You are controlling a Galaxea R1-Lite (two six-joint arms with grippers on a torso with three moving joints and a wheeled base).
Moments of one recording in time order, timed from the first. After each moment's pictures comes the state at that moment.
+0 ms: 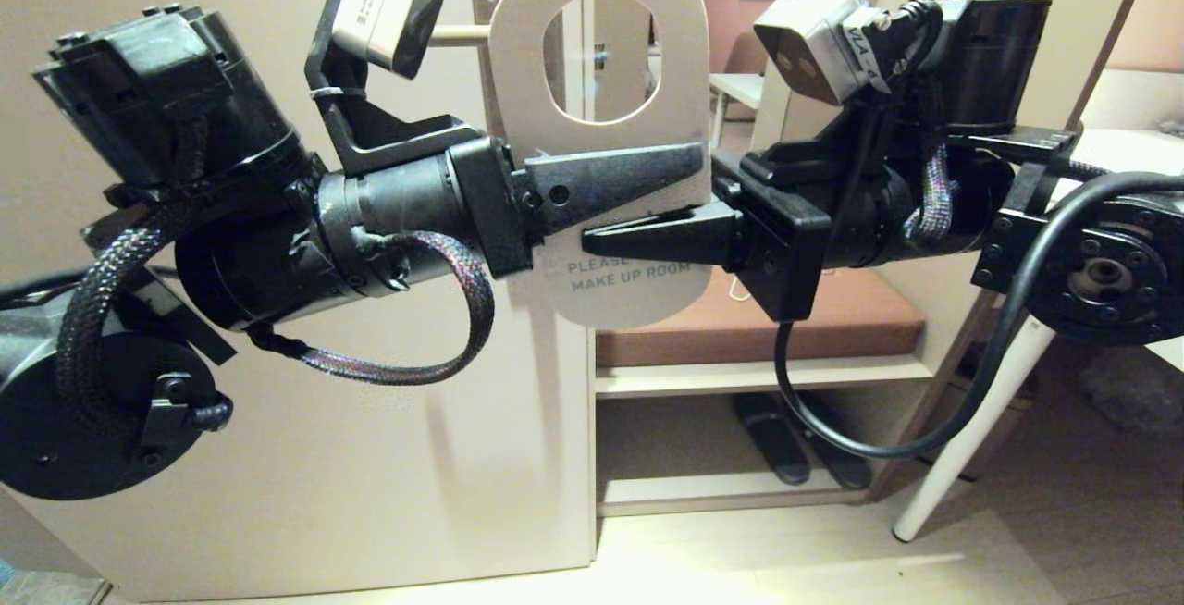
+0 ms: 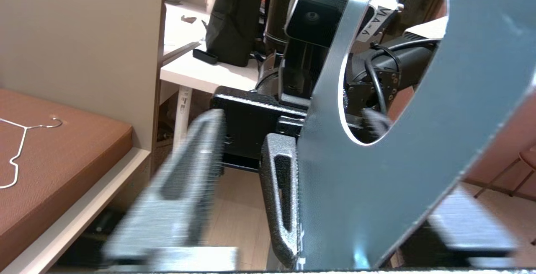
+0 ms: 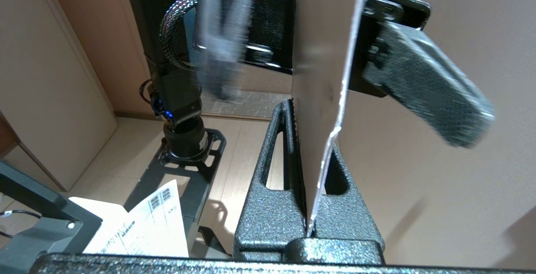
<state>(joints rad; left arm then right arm) -0.65 1.63 -1.01 -0.90 -0.72 -0.42 0.59 1.80 -1.35 -0.38 1.11 -0.04</state>
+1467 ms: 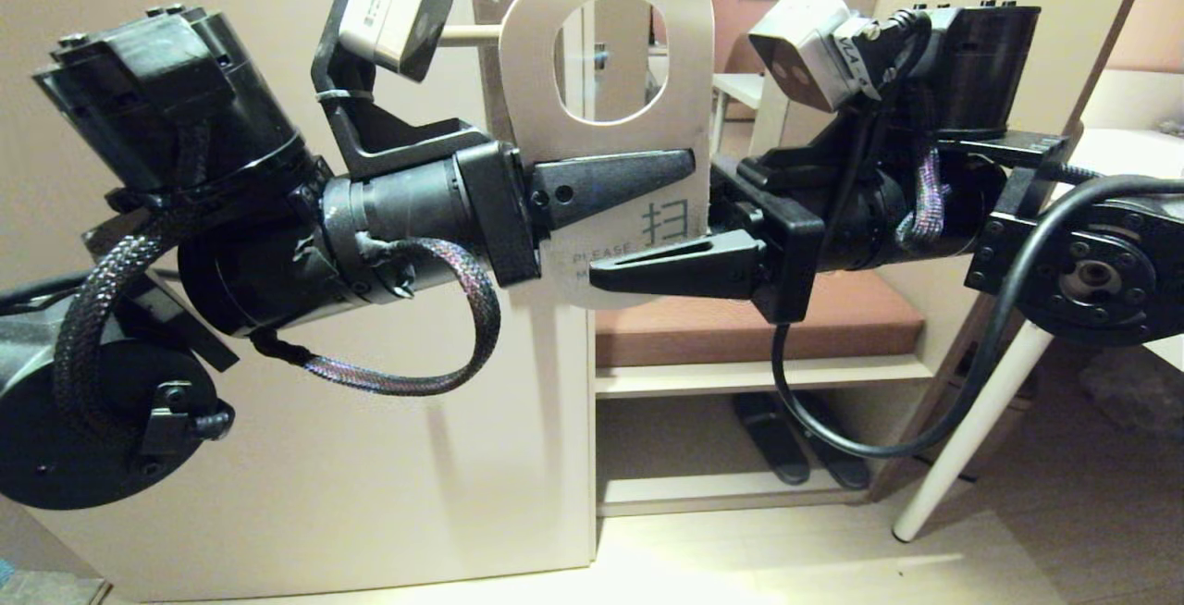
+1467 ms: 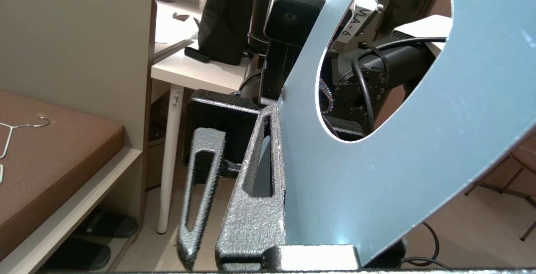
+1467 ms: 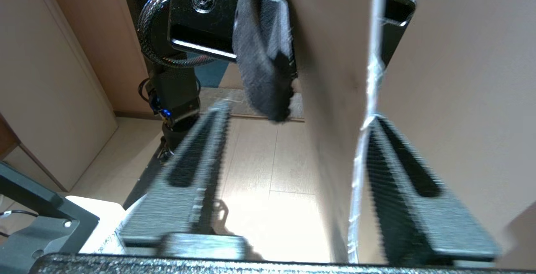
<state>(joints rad) -0.67 1.63 -1.00 -0.90 -0.72 -0.43 0.58 1.81 -1.35 -0.38 1.11 -0.04</state>
